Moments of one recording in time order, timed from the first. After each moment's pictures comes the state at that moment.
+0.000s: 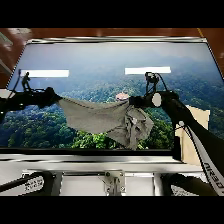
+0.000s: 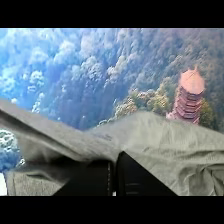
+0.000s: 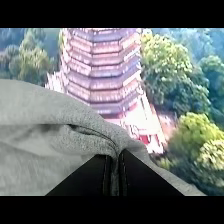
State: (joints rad) left arm 0.17 -1.32 0.99 0.72 -0.91 -1.31; right arm 0.35 -1.38 1.05 -1.37 0.71 1.82
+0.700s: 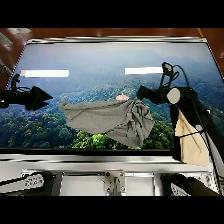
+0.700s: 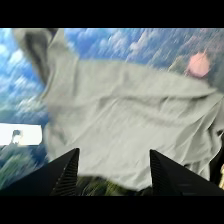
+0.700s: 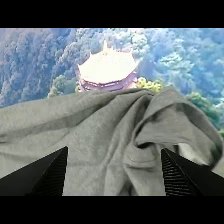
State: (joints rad) left arm 0.39 -1.38 1.14 0.80 -1.30 -1.35; right arm 0.23 -1.21 1.05 -1.32 0.78 1.79
